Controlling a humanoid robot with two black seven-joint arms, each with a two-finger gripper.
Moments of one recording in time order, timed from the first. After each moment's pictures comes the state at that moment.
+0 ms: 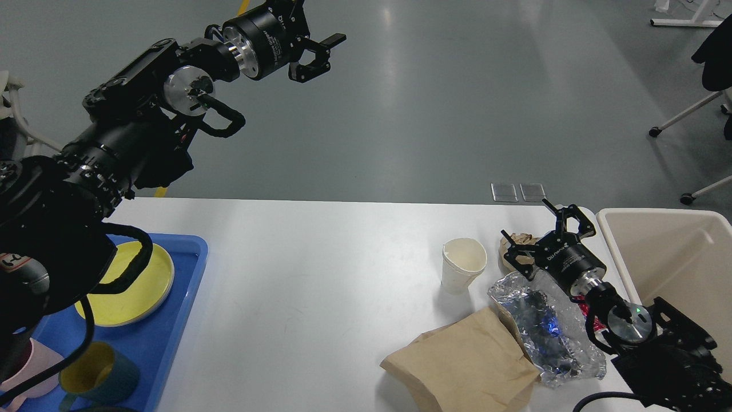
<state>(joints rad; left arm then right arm) -1.41 0.04 -0.45 -0.20 -0.07 -0.61 0.02 0.52 -0.19 1.07 0.38 0.06 0.67 -0.11</state>
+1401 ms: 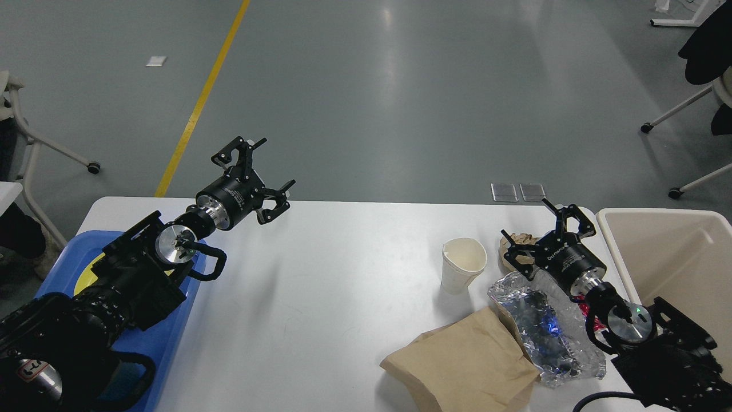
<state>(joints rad) -0.89 0.06 -0.72 -0.20 -0.10 -0.58 0.02 0.52 -0.19 1.07 0.38 0.06 0.68 -0.11</state>
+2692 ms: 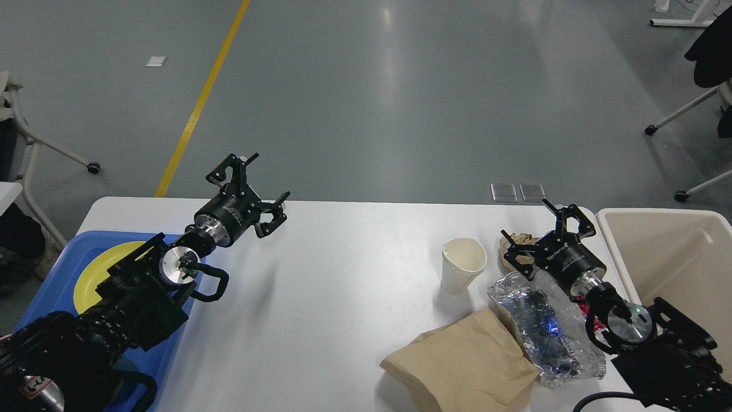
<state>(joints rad) -0.84 0.05 -0.72 -0.21 -0.10 -0.58 -0.07 0.52 -0.19 1.07 0.38 0.06 0.67 -0.11</state>
